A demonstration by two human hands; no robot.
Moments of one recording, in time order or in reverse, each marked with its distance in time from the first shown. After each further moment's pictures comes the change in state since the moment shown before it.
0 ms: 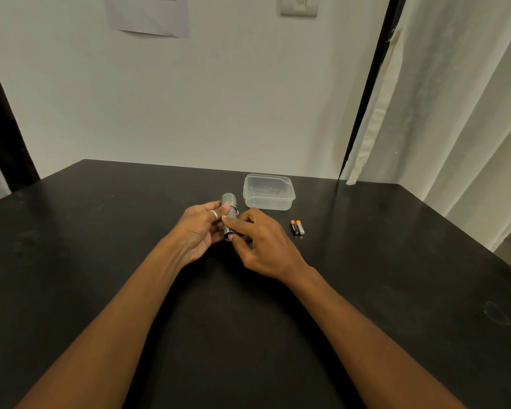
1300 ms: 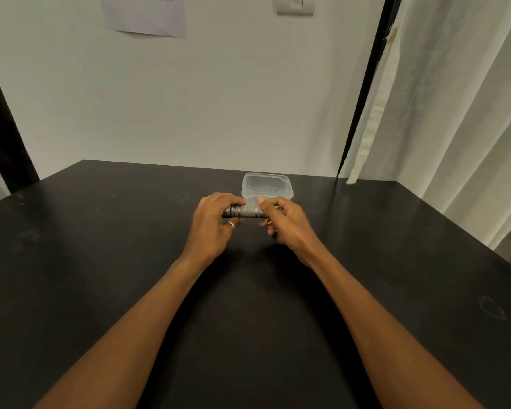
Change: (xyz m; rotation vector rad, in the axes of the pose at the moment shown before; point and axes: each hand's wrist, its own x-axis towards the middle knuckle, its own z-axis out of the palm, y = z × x) left_hand 0.004 -0.025 0.007 1.021 0.175 0.866; right_hand 0.010 0.030 -0.029 0.582 0.094 0.643
